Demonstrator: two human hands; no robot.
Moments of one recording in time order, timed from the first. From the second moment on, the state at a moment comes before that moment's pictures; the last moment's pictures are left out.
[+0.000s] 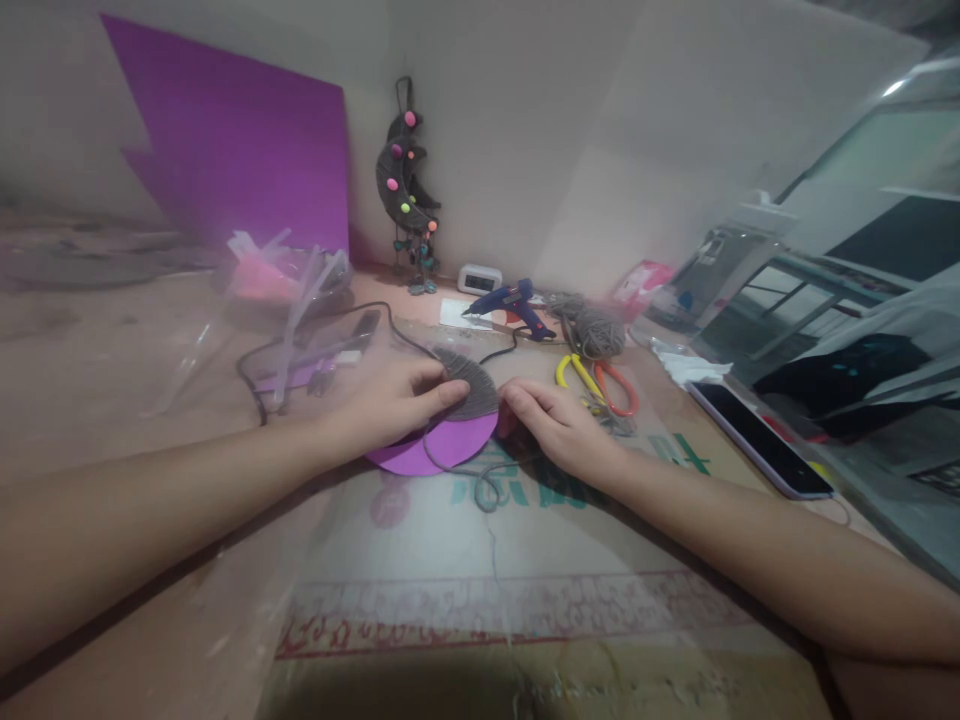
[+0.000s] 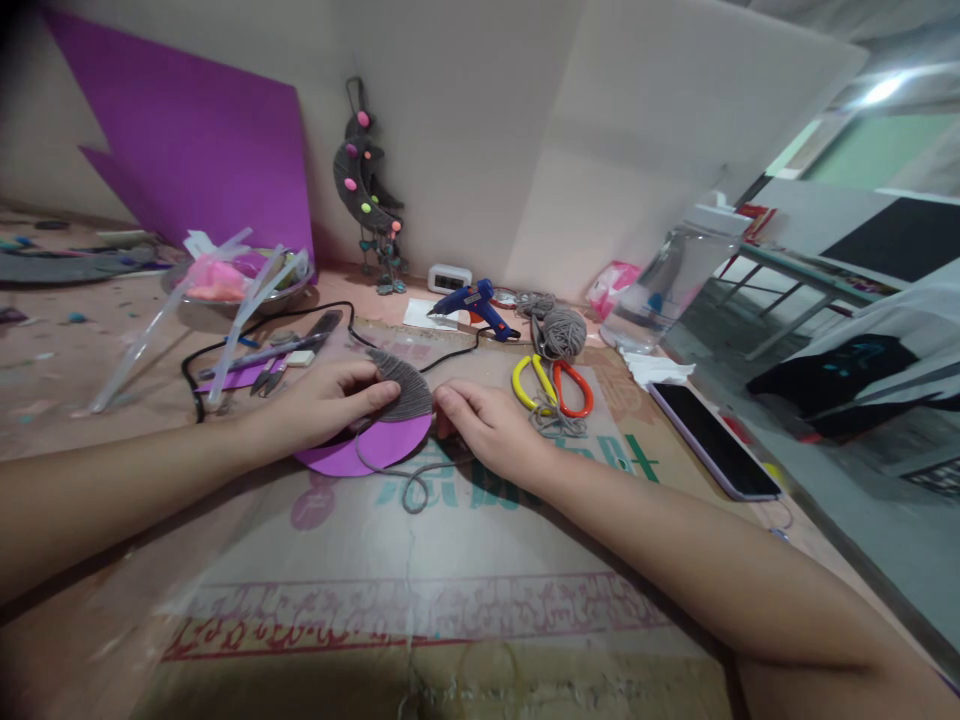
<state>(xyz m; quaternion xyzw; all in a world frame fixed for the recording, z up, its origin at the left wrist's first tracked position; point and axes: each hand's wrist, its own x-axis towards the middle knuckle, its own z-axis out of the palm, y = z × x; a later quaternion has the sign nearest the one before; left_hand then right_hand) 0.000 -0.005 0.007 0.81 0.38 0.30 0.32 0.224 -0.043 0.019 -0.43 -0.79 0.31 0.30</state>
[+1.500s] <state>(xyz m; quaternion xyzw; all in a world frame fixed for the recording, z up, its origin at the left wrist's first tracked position) 0.000 -0.007 0.010 0.81 0.37 0.31 0.33 0.220 -0.044 0.021 -0.45 -0.79 0.32 0.27</state>
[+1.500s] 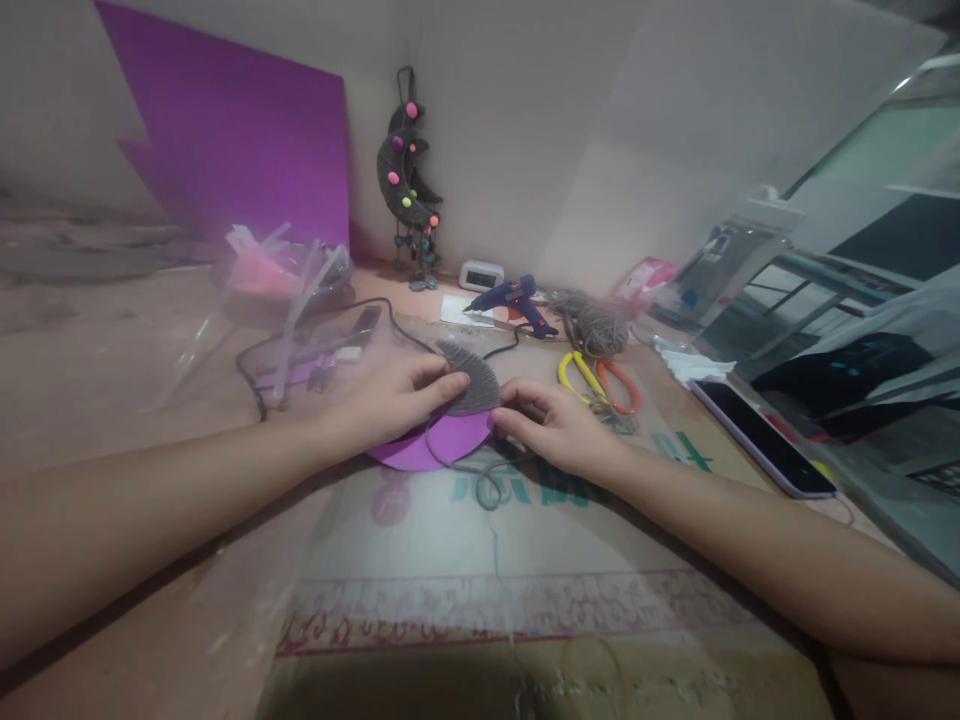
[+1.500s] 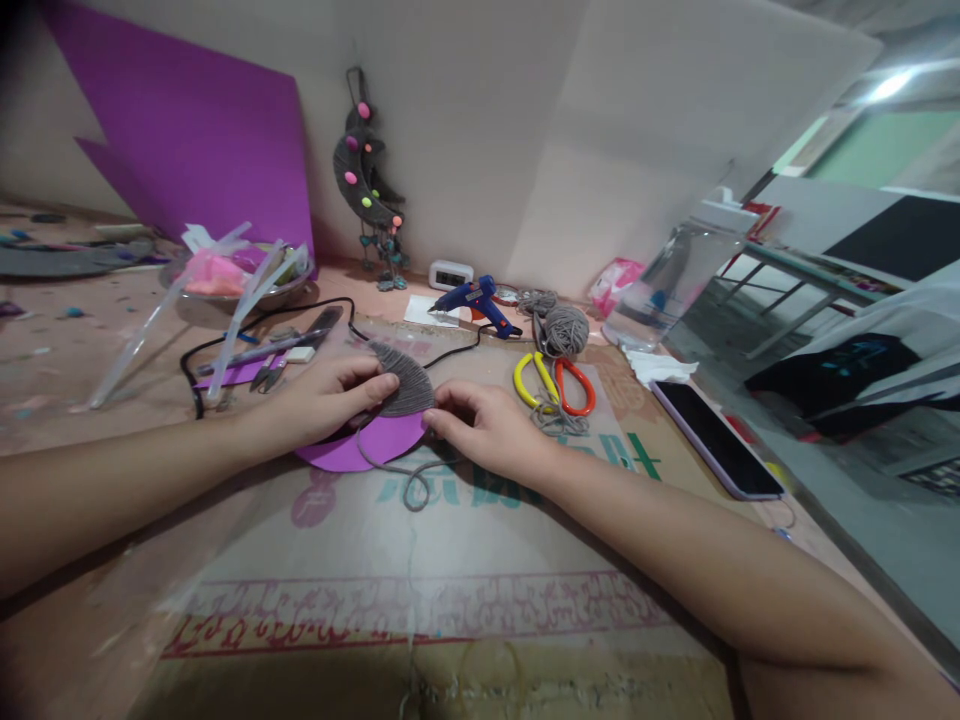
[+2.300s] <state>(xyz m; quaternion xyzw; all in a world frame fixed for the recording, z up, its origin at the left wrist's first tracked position) -0.002 -0.001 0.009 0.74 0.39 0.35 0.42 0.219 -0.045 0.023 -0.46 -0.78 0.33 0.26</state>
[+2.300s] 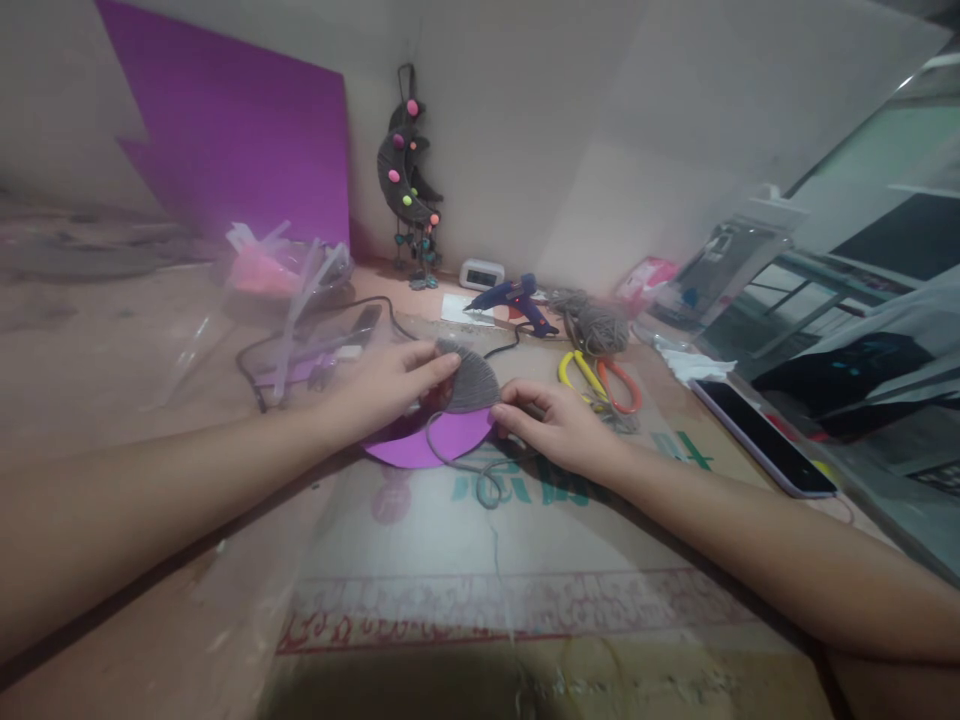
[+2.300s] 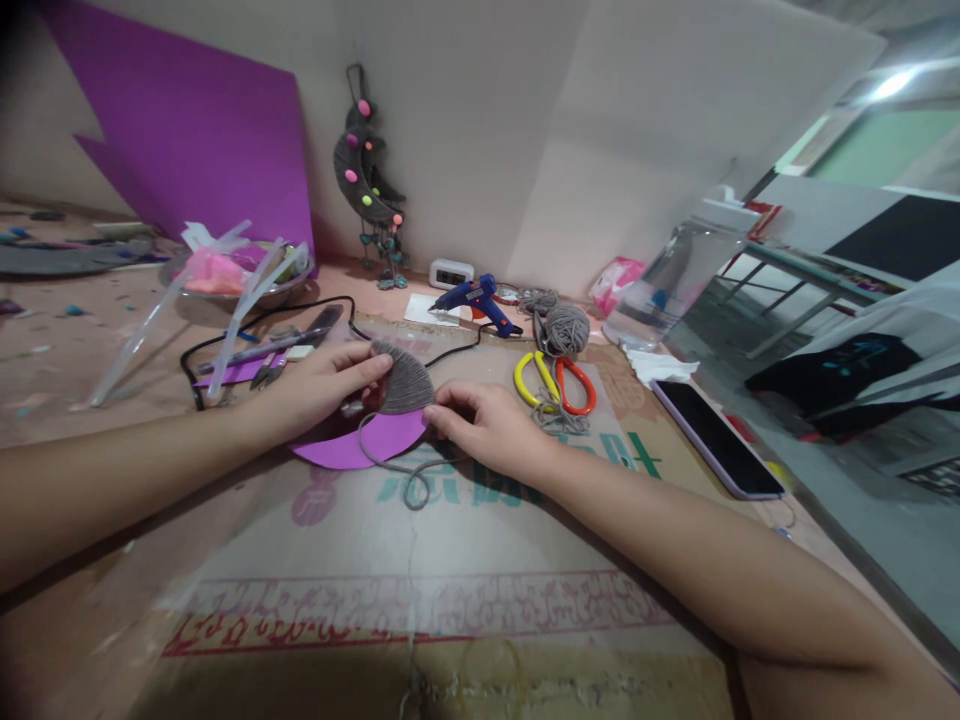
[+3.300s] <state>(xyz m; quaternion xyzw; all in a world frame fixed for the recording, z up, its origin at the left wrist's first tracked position) -0.002 -0.001 0.008 0.72 0.42 0.36 0.43 0.236 -0.027 0.047 -0.49 -0.82 0.14 0.26</state>
